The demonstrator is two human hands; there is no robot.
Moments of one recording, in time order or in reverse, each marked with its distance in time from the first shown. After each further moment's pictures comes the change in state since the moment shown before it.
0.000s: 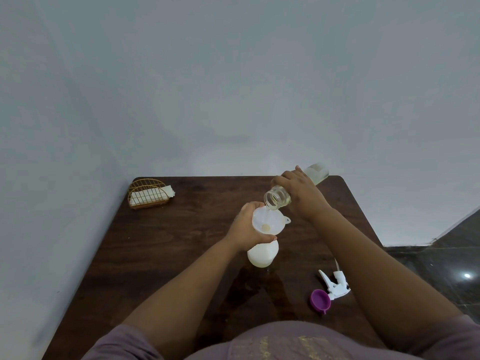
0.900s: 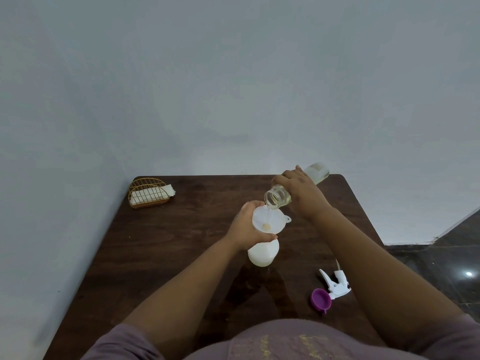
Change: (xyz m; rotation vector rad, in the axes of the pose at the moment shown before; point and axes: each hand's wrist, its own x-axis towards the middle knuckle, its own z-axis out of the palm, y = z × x) left_hand 0.000 0.001 0.000 -0.005 0.005 -0.008; right_hand 0.000 0.001 0.001 0.007 -0.019 0.009
